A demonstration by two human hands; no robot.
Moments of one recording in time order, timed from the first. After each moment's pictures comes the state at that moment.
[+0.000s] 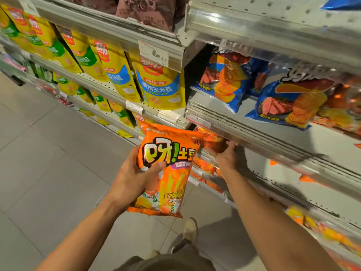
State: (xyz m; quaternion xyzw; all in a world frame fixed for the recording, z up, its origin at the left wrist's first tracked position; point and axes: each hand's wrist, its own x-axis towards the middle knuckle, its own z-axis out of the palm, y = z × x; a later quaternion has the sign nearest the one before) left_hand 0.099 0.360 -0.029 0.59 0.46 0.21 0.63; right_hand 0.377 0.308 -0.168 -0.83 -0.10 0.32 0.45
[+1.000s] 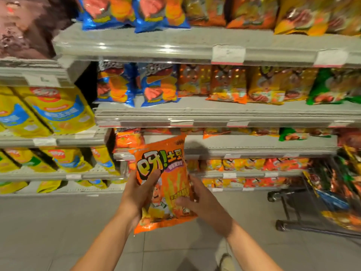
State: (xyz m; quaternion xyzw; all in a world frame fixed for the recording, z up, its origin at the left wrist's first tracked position) left_hand 0.150 0.185 -0.040 0.54 0.31 0.11 0.78; right_hand 0.228 -0.004 -0.054 -0.70 -0.17 0.37 0.59
